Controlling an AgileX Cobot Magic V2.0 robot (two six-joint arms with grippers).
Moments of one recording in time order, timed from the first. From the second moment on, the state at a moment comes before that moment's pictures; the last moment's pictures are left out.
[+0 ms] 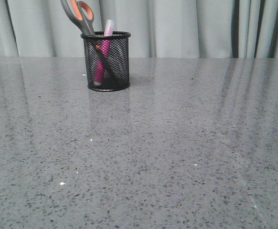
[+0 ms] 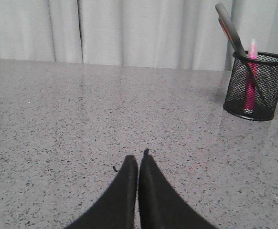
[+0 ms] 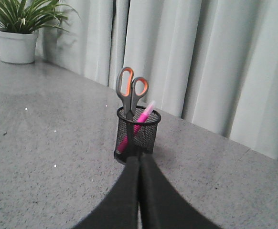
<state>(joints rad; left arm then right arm) -0.11 0.00 0.00 -0.06 0.14 -0.02 0.75 0.40 -0.37 1.57 -0.15 -1.73</state>
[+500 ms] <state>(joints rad) -0.11 0.00 0.00 -0.06 0.14 -0.02 0.38 0.33 -0.32 0.21 0.11 -0.42</state>
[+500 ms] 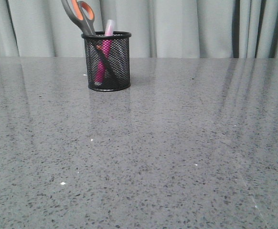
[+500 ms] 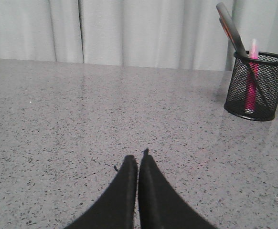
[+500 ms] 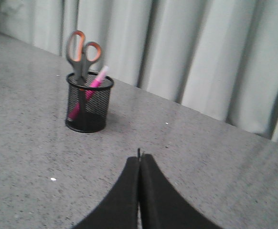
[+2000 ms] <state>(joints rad) -0.11 0.00 0.00 -0.07 0.14 -0.02 -0.04 -0.01 0.01 -0.01 0.06 -0.03</state>
